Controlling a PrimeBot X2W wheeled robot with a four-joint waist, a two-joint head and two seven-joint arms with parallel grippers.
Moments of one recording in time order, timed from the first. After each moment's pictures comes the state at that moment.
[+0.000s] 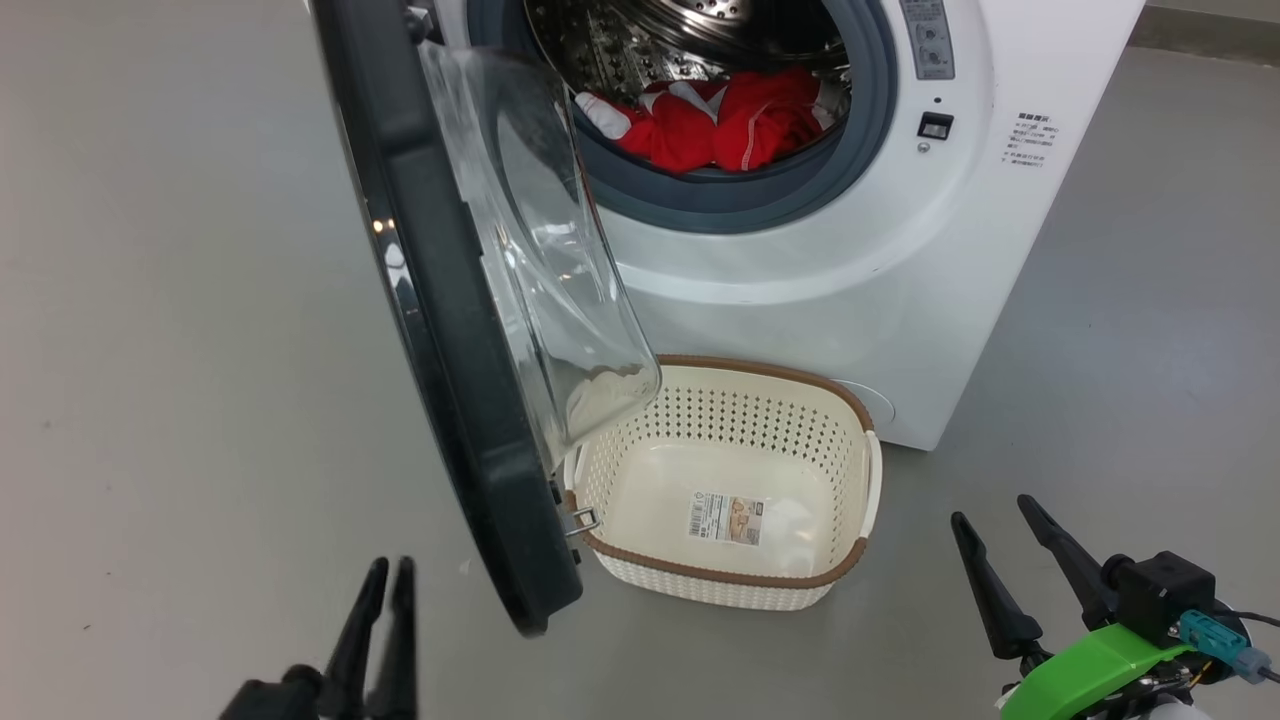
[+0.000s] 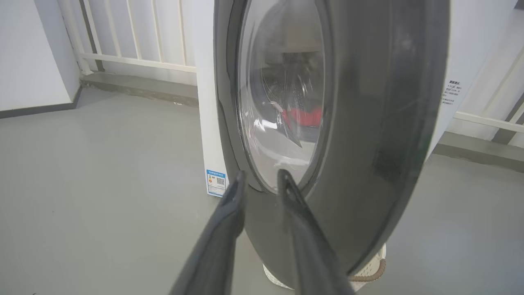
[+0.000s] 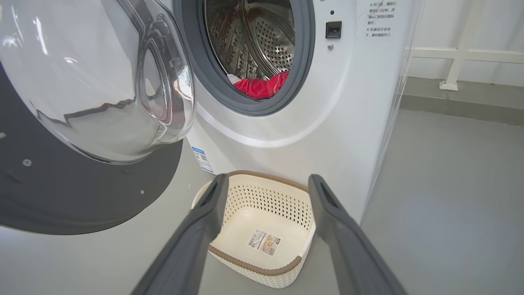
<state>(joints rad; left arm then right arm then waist) 0.02 0.04 -0.14 0.13 -0.23 0.04 -0.25 -0.06 -0.22 0.16 0.35 0.43 0.13 -0.25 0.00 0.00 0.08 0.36</state>
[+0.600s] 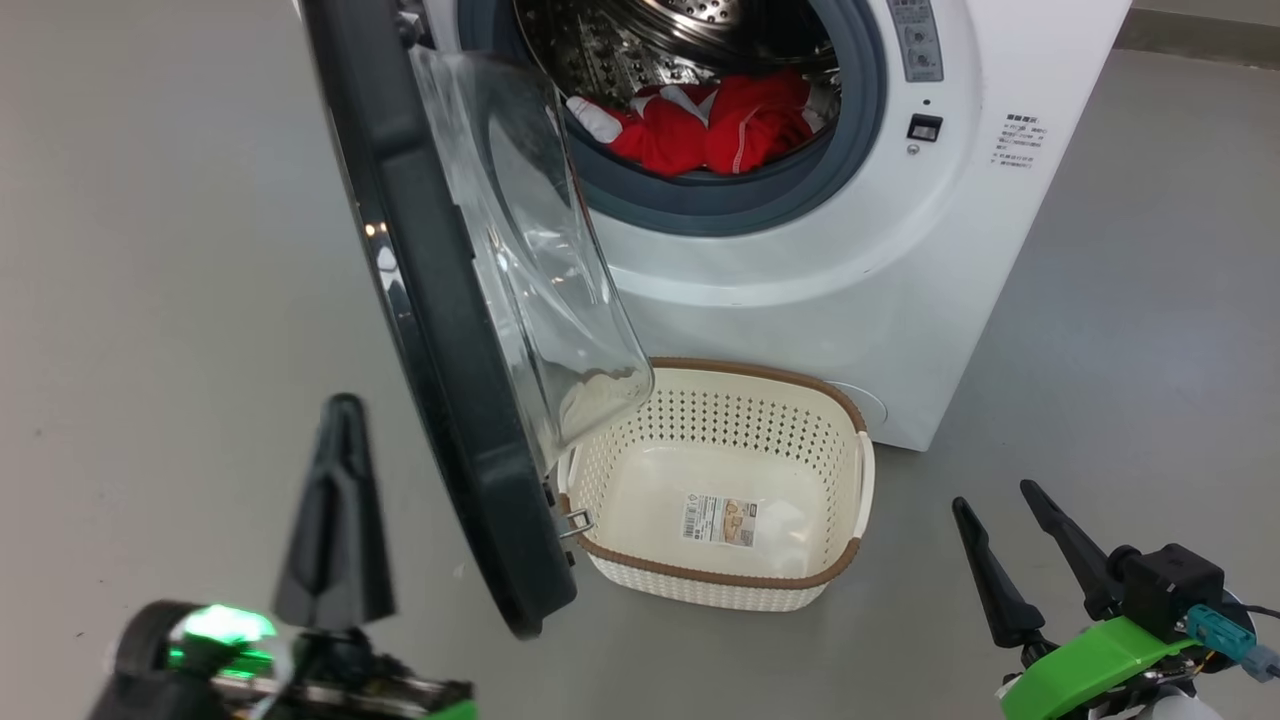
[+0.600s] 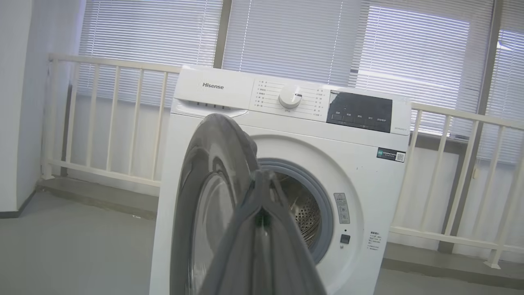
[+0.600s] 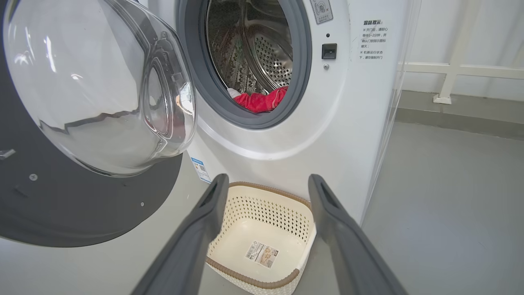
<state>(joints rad) -0.04 0.04 -0.14 -0.32 -0.30 0.08 -0.26 -0.06 -0.21 0.15 0.31 0.42 0.13 -0.25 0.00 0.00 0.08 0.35</state>
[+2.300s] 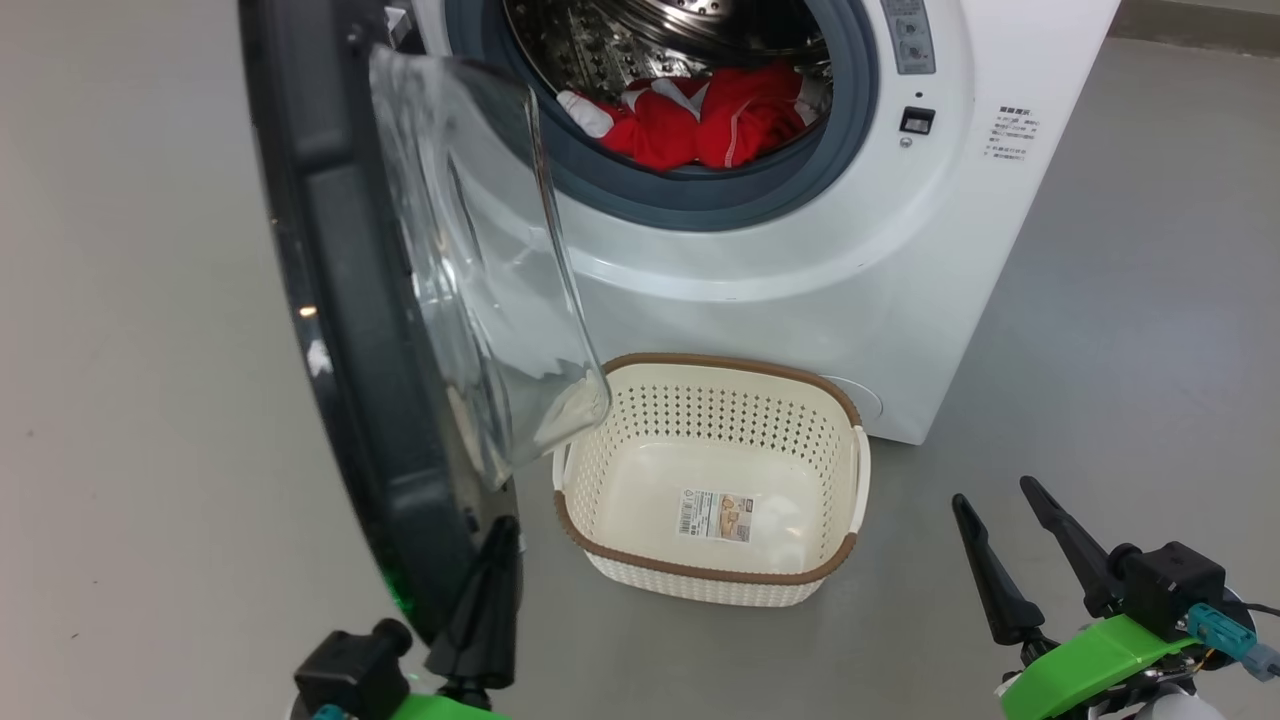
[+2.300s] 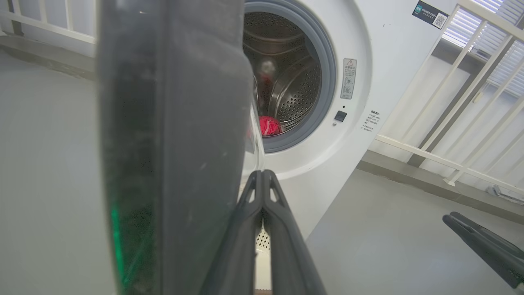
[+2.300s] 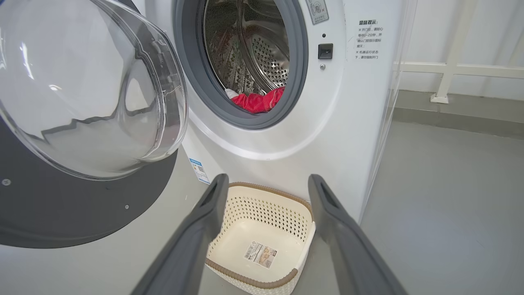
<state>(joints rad) -0.08 0.04 -0.34 0.12 -0.46 0.11 -0.26 -0.06 -0.21 0.15 0.30 0.42 0.13 -0.25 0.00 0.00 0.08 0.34</state>
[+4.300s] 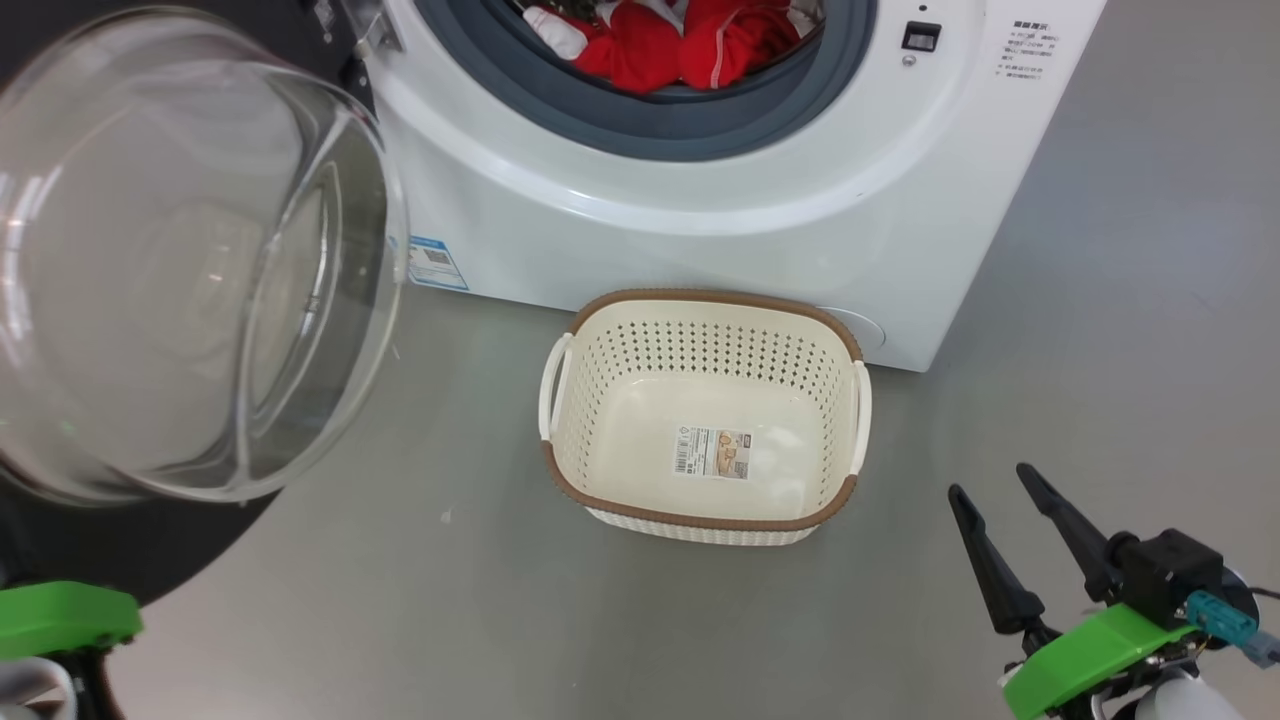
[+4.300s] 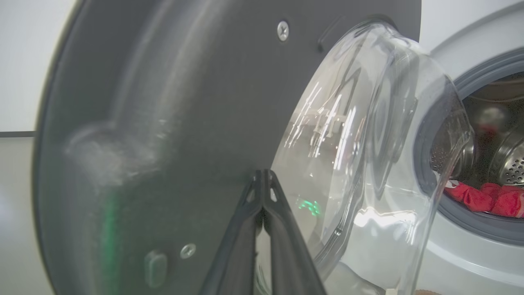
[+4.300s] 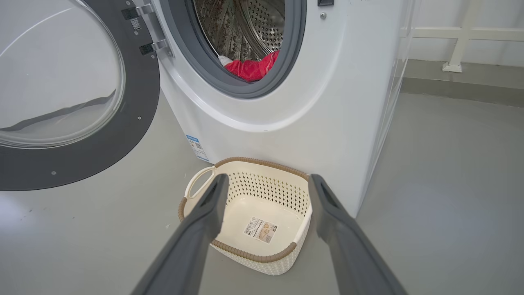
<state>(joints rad) -0.30 0.05 0.46 0.36 -0.20 -0.01 -0.26 -0.08 -0.25 0.18 0.29 0.42 0.13 -0.25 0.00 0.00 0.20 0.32</state>
